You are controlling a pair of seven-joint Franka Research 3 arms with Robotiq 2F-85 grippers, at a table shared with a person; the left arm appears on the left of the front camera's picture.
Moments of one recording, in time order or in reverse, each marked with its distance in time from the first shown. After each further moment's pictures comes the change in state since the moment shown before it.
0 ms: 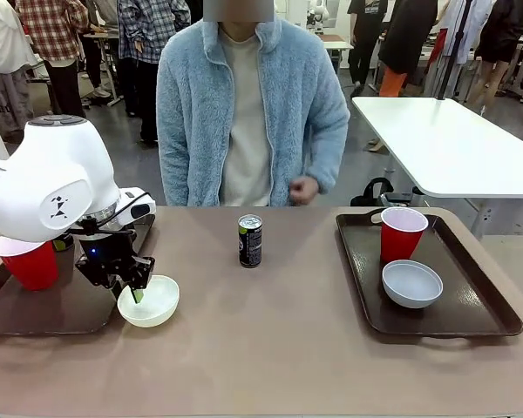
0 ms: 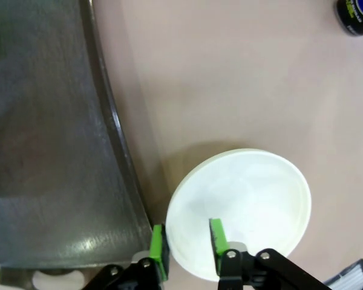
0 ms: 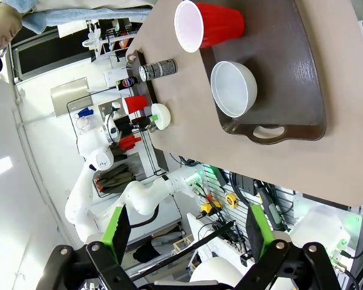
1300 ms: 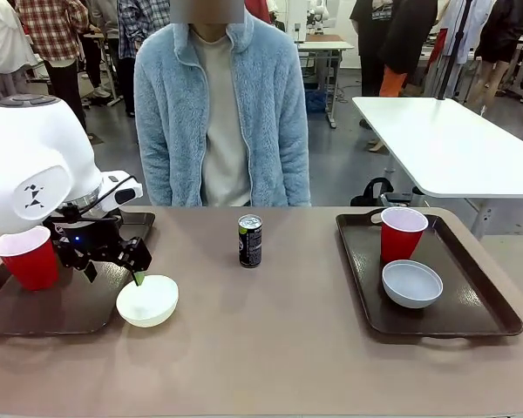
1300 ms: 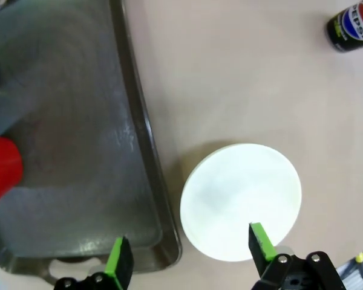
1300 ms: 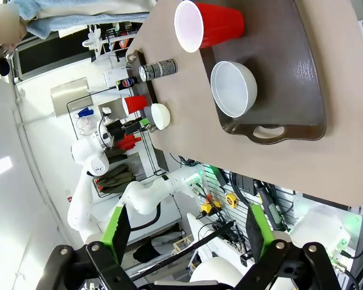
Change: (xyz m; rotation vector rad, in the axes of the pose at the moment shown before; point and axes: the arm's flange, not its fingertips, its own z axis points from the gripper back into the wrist) left arm -0.010 0.011 0.035 0.010 -0.074 0.018; right arm 0.000 0.000 0.000 0.000 0.000 0.000
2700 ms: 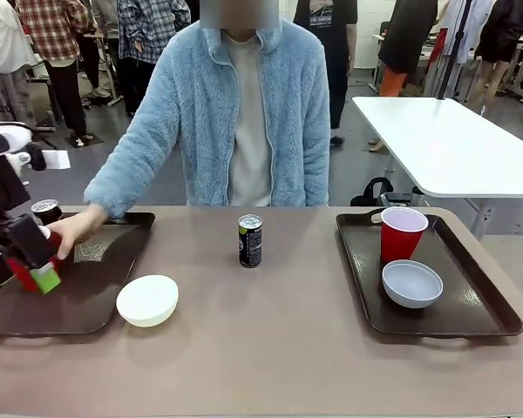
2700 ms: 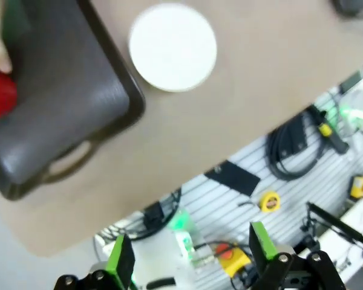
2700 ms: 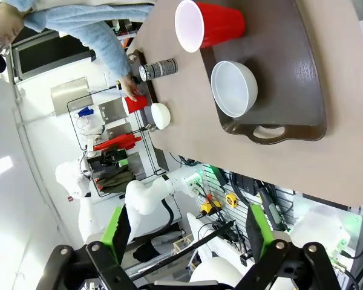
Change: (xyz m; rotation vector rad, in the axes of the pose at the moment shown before) left arm -0.091 0.050 0.132 -0.195 0.134 -0.250; right arm 0.000 0.000 0.000 0.000 0.002 0.001
